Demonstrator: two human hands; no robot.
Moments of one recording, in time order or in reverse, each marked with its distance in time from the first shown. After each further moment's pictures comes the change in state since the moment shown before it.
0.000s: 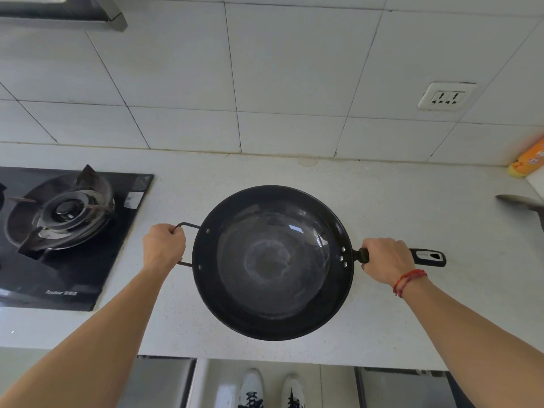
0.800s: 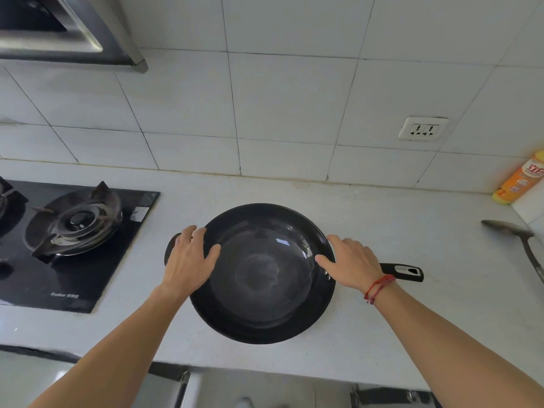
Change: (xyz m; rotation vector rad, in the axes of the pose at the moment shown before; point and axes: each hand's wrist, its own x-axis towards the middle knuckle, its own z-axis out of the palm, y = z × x) left_hand -0.068 0.017 0.021 0.334 -0.005 0.474; right_hand -0.010 -0.021 -0.031 0.222 0.135 -0.120
